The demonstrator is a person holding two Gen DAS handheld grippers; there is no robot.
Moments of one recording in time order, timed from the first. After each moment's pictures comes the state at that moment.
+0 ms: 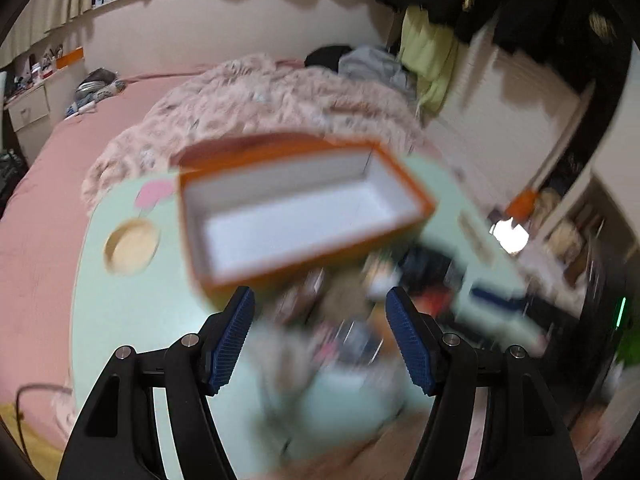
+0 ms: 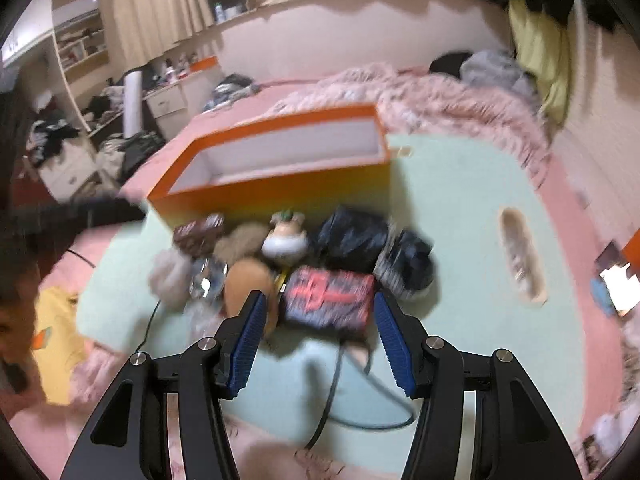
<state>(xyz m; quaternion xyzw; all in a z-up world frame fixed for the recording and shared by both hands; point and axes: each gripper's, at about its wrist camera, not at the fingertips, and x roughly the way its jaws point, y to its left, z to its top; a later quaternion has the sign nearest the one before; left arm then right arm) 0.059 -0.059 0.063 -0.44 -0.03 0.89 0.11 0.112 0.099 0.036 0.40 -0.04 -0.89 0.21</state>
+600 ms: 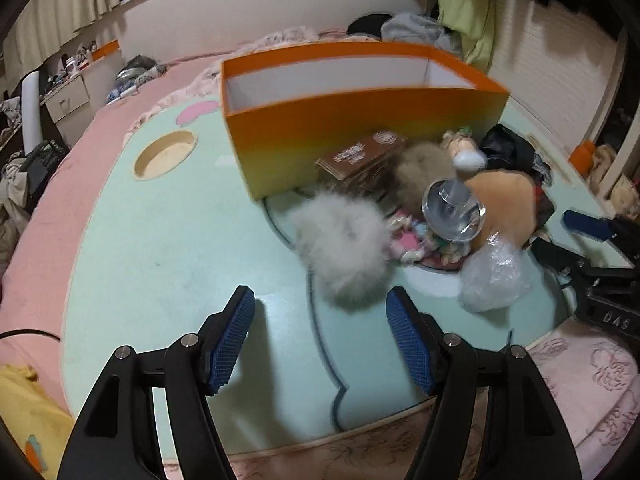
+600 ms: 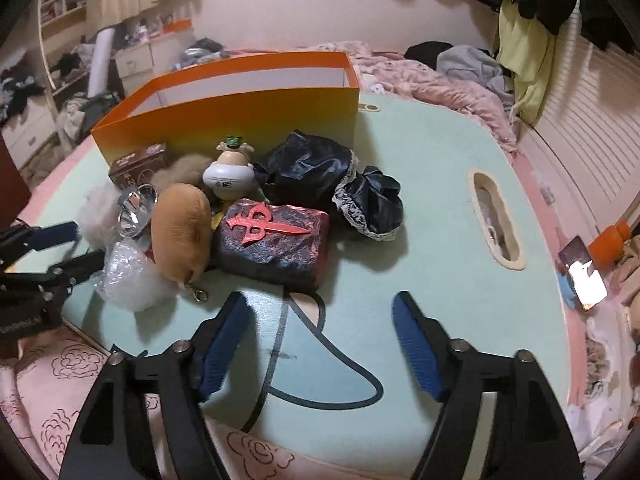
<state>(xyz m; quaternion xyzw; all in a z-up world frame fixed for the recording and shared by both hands) 0.074 -0.052 -0.010 -0.45 0.00 0.89 0.02 0.115 0.095 -0.008 0.42 0.05 -0.90 0.12</state>
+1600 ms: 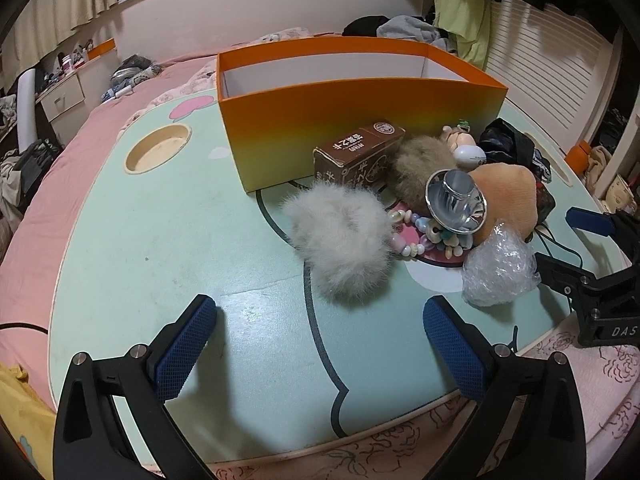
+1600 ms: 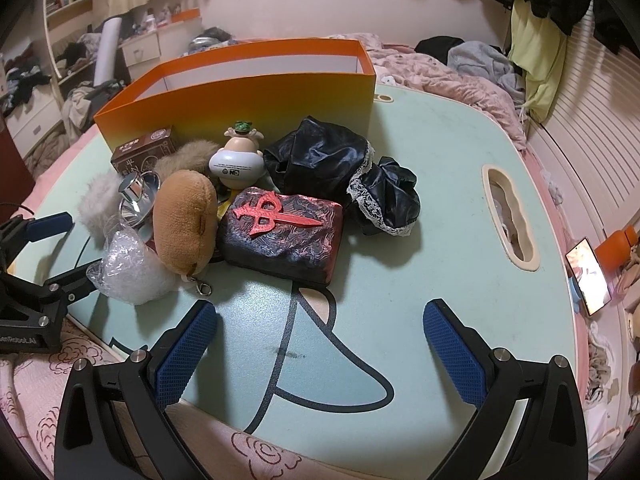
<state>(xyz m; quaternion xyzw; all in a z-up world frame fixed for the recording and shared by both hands) 0.076 -0.056 -0.022 -0.44 0.00 0.90 0.02 0.113 0.091 -0.012 0.44 0.05 -0.89 0.12</state>
